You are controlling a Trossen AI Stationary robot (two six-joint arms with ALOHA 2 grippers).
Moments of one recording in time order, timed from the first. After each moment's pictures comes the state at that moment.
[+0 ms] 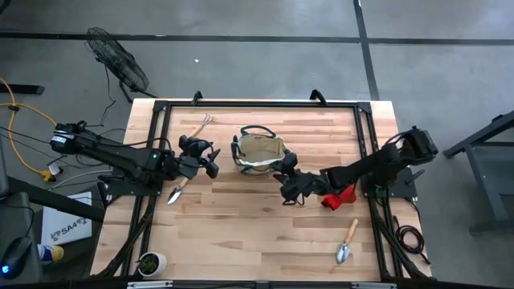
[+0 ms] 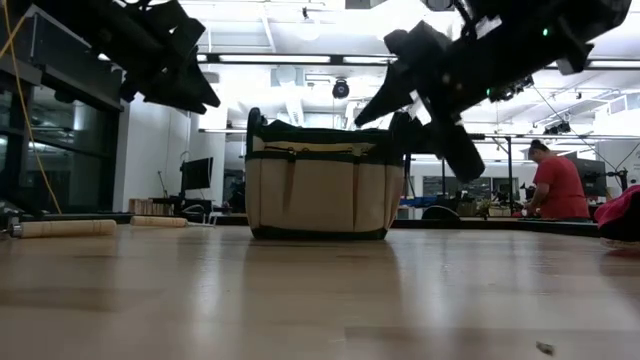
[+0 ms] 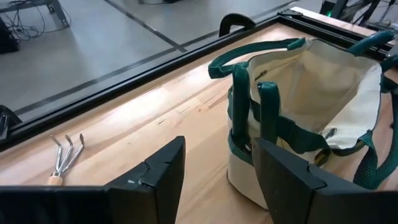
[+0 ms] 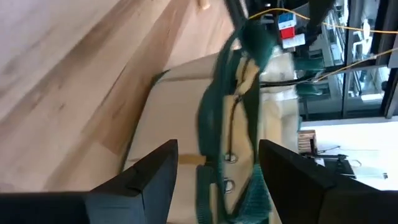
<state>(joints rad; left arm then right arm) -0.20 0.98 0.60 -0.25 -0.88 -0.63 0.24 1.60 0.69 0.41 0.64 -0.93</state>
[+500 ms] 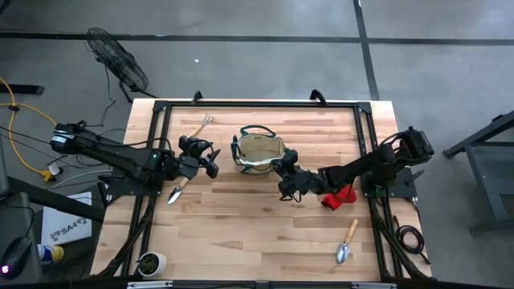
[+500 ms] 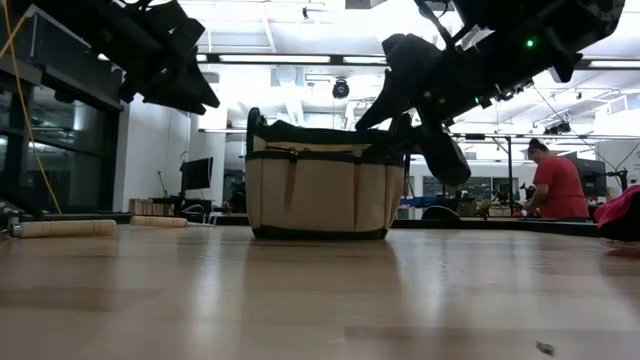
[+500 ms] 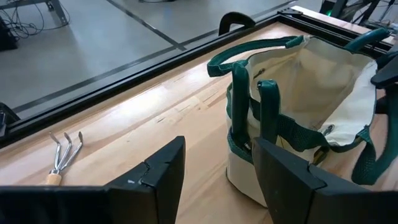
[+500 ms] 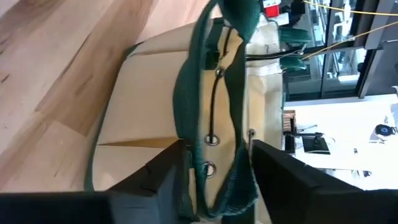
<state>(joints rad) -0.20 0.98 0.60 -0.26 -0.88 -0.64 0.22 1.62 0.69 0.47 0.74 -0.97</state>
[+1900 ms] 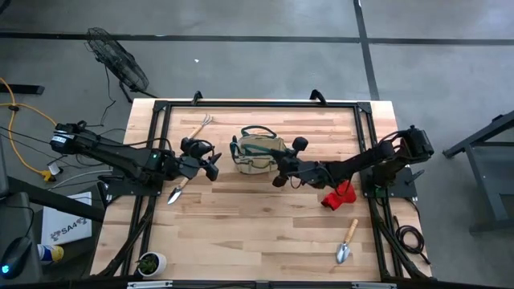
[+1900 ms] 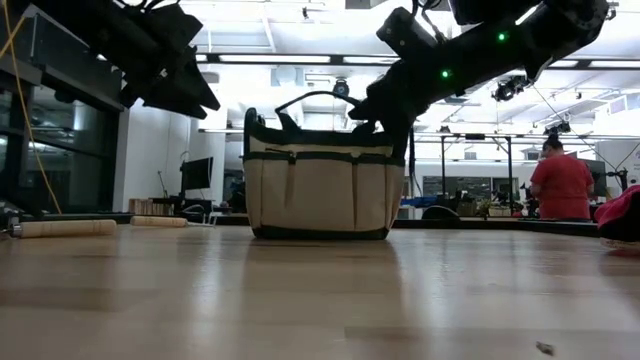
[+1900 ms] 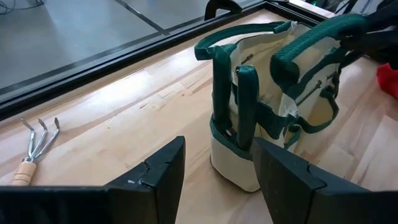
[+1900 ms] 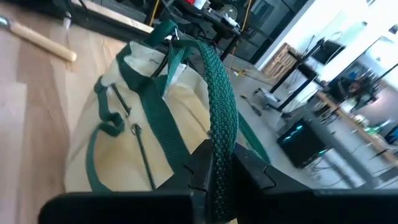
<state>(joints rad) -0.20 0.98 0.60 -0.26 -0.79 -0.68 0.14 1.62 0.69 0.69 0.78 -0.35</state>
